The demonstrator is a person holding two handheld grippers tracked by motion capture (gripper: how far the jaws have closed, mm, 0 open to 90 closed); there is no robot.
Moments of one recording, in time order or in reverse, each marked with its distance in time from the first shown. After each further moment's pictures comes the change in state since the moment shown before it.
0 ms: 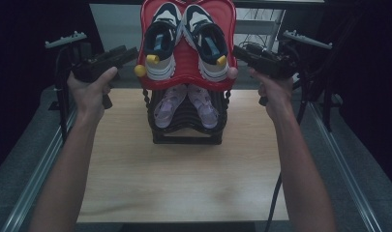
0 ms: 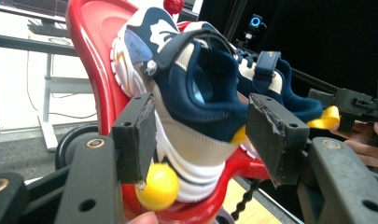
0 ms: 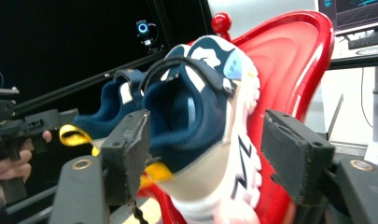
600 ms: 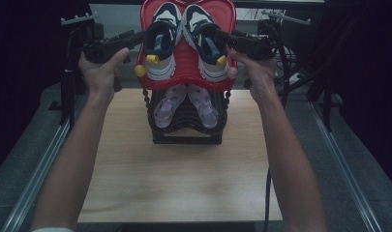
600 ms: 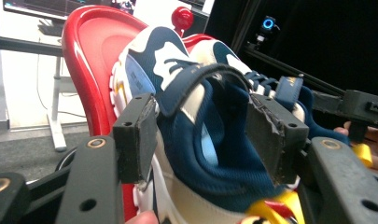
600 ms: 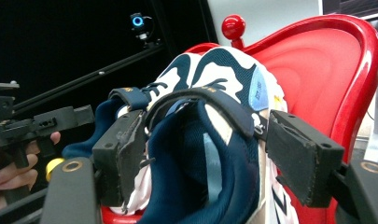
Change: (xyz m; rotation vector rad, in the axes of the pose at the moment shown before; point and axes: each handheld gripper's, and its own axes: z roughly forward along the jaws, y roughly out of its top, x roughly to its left) left arm -0.001 0.030 0.036 0.009 0.041 -0.011; right arm 0.017 0.027 0.049 0.044 -0.015 0.016
